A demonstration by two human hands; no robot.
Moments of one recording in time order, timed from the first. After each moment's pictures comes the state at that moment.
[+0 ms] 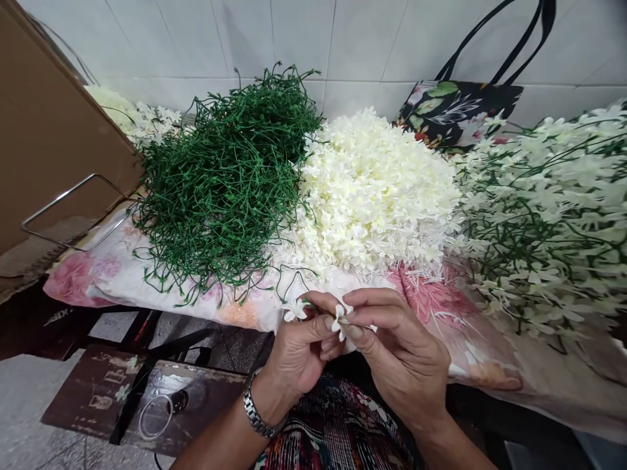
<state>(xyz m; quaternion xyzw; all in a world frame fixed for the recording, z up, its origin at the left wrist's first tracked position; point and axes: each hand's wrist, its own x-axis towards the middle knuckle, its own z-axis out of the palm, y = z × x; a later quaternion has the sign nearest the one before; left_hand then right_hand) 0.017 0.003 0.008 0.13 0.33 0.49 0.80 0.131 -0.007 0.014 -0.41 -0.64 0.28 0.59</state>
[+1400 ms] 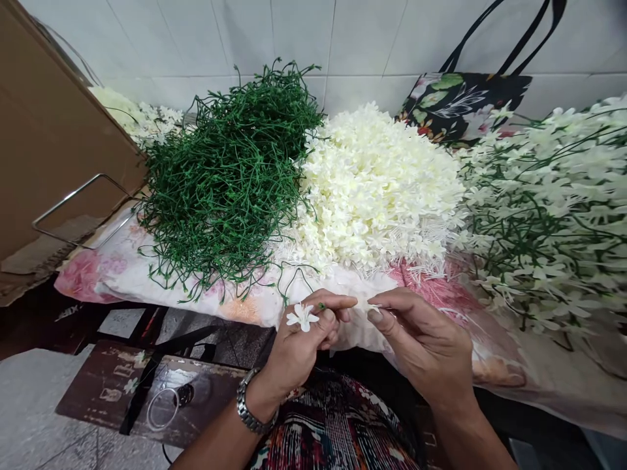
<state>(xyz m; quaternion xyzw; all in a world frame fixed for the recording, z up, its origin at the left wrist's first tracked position) 0.006 -0.003 -0.003 0.41 0.36 0.49 0.68 0.165 -0.005 0.004 -0.50 -0.67 0.23 0.50</state>
